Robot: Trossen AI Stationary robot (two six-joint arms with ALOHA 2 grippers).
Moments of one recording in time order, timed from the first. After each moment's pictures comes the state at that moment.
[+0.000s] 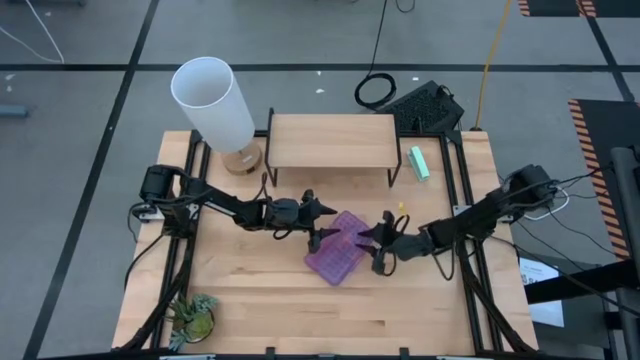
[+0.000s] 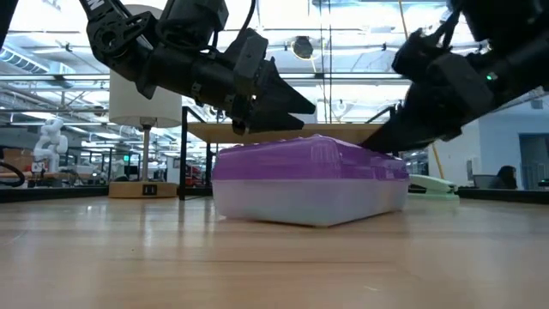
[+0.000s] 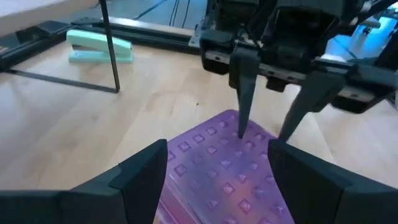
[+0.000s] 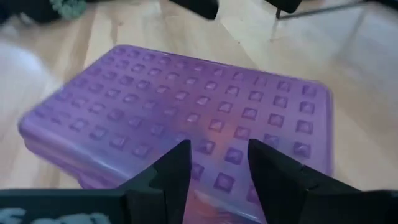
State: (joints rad) left arm -0.05 1.79 0.78 0.72 -0.11 -0.17; right arm 0.38 1.51 0.39 0.50 0.52 0.40
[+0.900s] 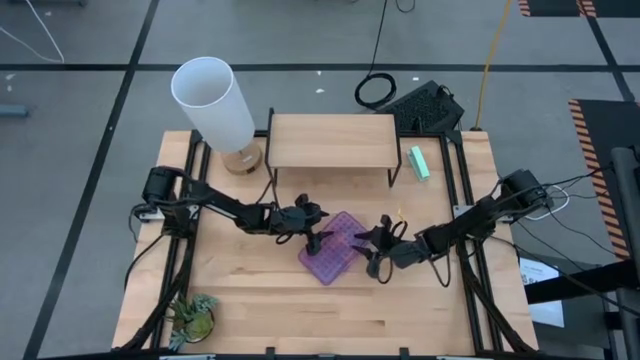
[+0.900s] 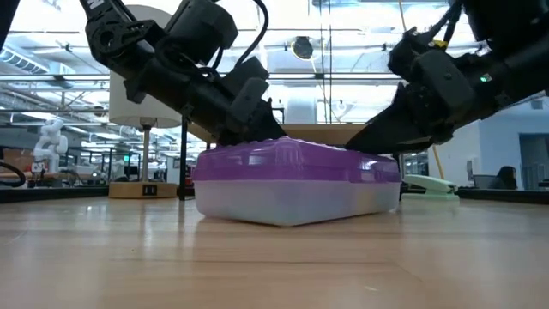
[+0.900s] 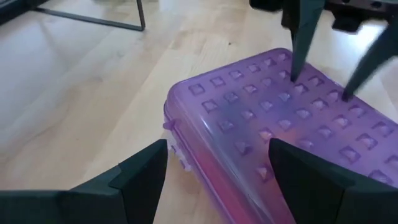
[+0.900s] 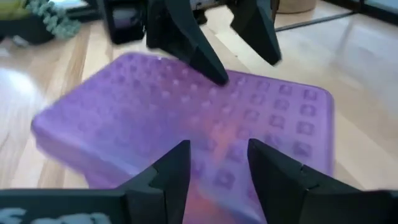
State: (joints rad) left arm -0.08 1.82 0.78 0.47 -0.23 -0.21; right arm 0.43 1.61 0.38 0.60 0.62 0.45
